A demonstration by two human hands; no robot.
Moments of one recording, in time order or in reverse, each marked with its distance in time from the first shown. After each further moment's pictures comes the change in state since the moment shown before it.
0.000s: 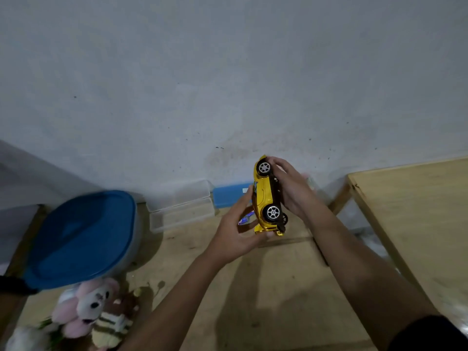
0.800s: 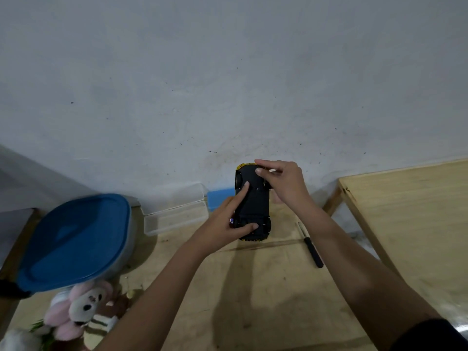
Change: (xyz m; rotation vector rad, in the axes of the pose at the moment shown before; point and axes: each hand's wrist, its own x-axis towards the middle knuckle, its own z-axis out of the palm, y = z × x) left_hand 0.015 0.010 -0.017 0.321 -0.147 -0.068; right_hand -0.005 -0.017 -0.003 -0.564 0.174 -0.316
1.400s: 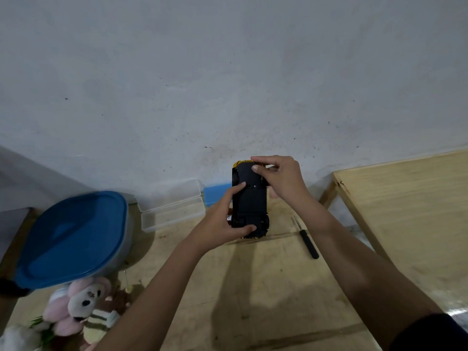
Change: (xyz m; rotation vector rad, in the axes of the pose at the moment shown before) left_hand -0.011 0.012 0.004 -0.111 0.024 0.013; right_hand -0.011 -0.004 -0.005 -0.046 0.003 -0.027
